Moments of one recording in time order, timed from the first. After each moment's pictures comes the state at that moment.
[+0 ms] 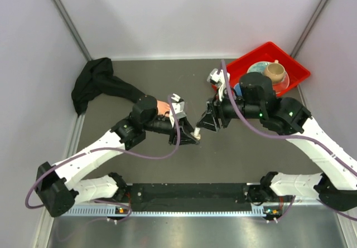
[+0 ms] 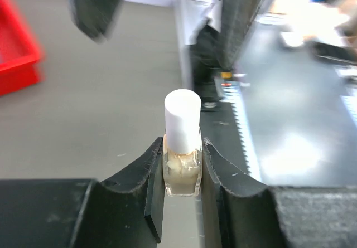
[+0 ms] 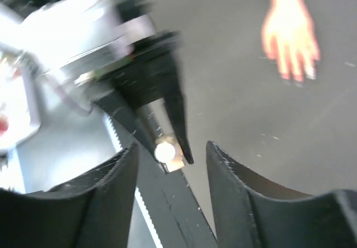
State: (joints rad) left arm -0.78 1.10 0.88 0.00 0.89 -0.04; right arm 0.85 1.15 1.52 -0.84 -0.31 0.21
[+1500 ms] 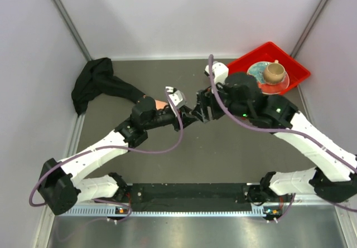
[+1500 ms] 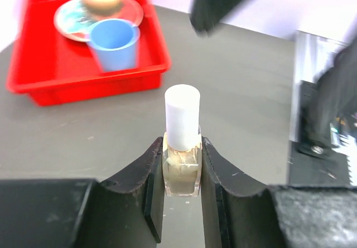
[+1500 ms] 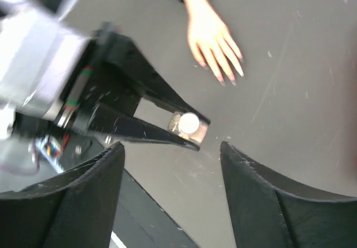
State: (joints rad) left arm -0.75 1.14 0.82 0.23 0.47 -0.02; right arm 0.96 1.24 1.57 -0.83 0.10 0.31
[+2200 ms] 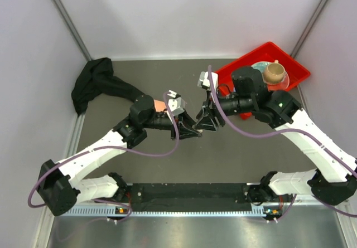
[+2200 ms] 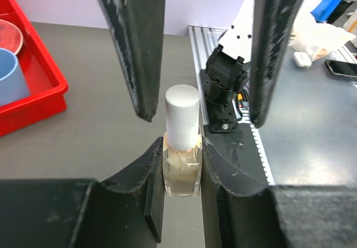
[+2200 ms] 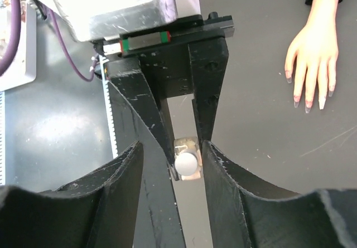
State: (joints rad) left arm -0.75 1.13 0.85 0.22 0.91 -0.10; right arm 0.81 1.23 1.56 -0.87 -0.57 -0.06
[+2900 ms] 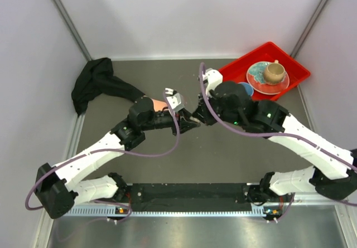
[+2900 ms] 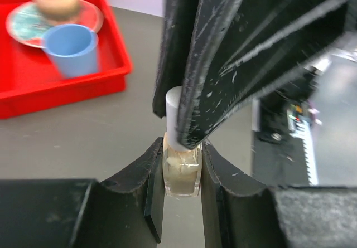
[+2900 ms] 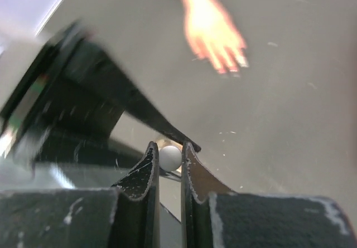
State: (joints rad) left arm -0.75 1.10 0.85 0.15 0.63 -0.05; right arm 0.98 1.22 1.49 -0.80 0.04 0.27
